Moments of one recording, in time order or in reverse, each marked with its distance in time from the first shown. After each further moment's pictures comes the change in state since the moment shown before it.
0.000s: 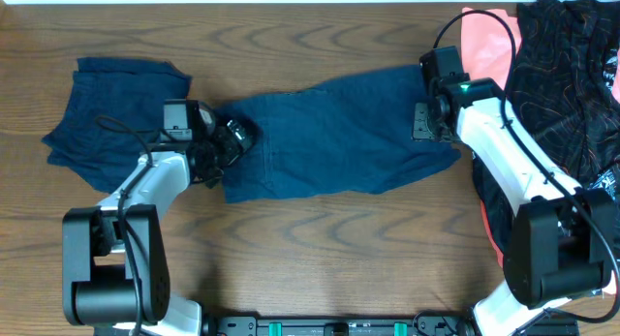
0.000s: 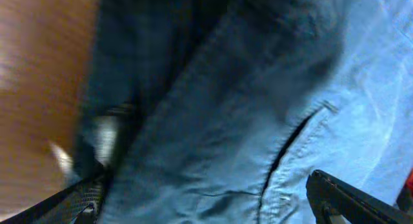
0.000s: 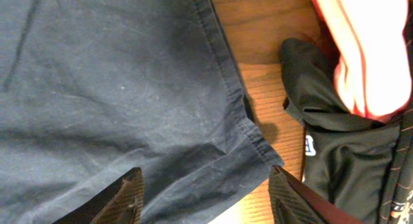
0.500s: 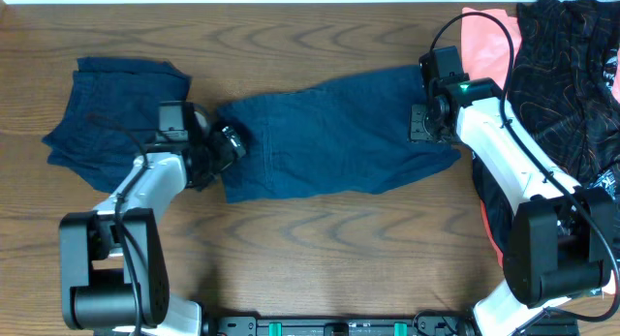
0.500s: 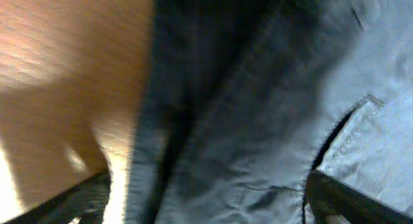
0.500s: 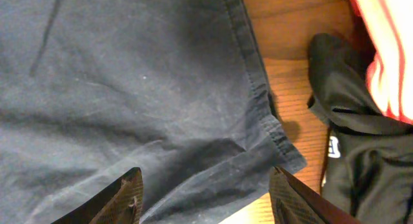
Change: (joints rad) left arm -0.015 -0.006 -0.001 -0.052 -0.080 0.127; right arm 0.000 0.003 0.000 0.002 -0.071 -0.019
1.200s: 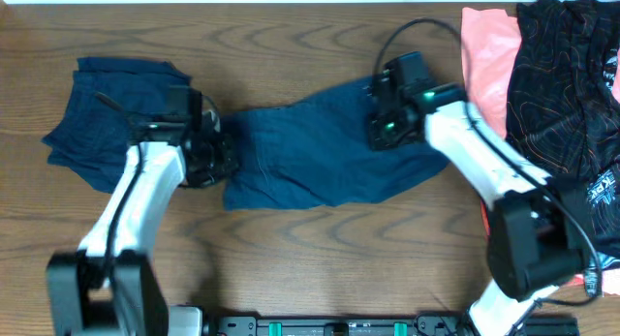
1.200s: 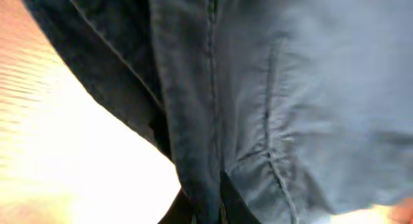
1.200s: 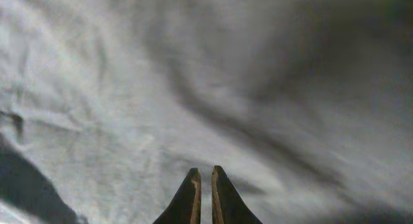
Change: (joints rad) left arm -0.049 -0.167 0.205 -0.505 -0.005 0.166; right arm 0.167 0.082 0.000 0.124 -0.414 -0.131
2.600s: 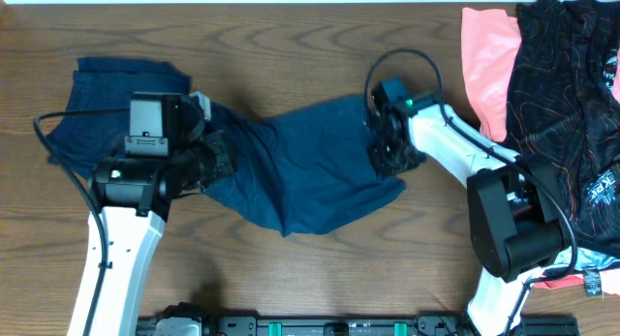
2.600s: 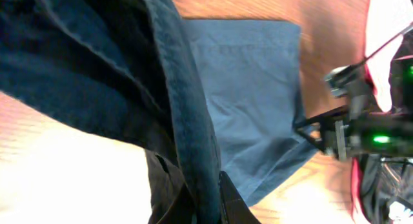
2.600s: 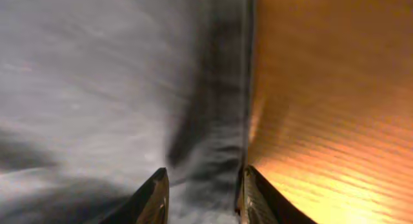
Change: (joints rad) left arm -0.074 -0.330 0.077 -0.101 0.012 -0.016; right arm -0.016 0.087 -0.069 -0.120 0.215 -0.107
